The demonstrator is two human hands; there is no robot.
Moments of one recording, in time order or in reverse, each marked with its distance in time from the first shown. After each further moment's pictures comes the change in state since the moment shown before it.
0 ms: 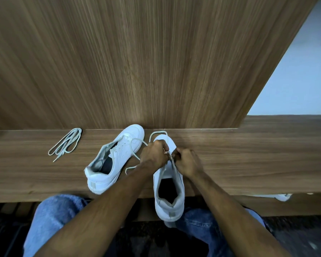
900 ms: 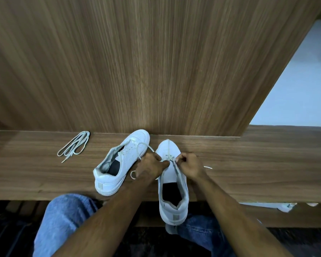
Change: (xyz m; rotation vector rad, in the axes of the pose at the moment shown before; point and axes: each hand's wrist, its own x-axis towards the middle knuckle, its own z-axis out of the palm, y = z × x) left_hand -0.026 -0.025 -0.003 -0.293 0.023 -0.314; right_hand 0.003 -0.001 0.002 0.219 -0.016 0.068
